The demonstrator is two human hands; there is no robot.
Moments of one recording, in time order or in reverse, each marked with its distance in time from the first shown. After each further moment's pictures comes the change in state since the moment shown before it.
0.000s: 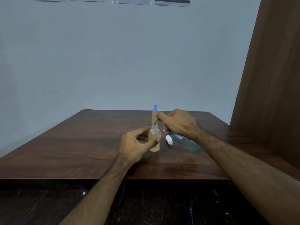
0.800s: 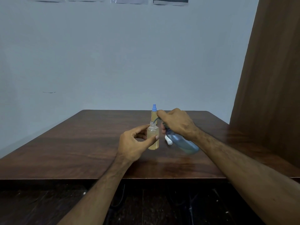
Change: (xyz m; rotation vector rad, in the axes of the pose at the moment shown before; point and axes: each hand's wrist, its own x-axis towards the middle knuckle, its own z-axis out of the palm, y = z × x) left_hand 0.001 0.000 0.002 -0.088 0.059 0.057; right_hand -0.012 -0.009 -0.003 0.234 -0.026 0.047
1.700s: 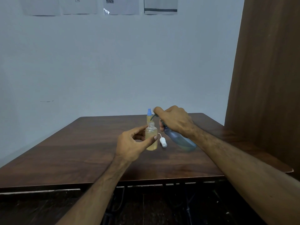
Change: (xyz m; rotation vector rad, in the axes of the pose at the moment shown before) left_hand 0.005 0.018 0.004 0.047 -0.021 -0.060; right_hand -0.009 -0.012 -0.026 -0.070 0.082 -0.043
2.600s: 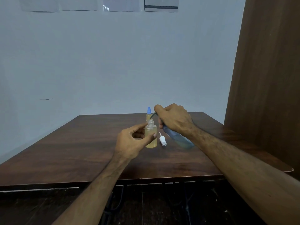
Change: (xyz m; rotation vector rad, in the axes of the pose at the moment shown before) left_hand 0.002 0.000 0.002 -0.064 -0.004 -0.021; right_hand 0.004 0.005 0.006 -0.037 0.082 -0.073
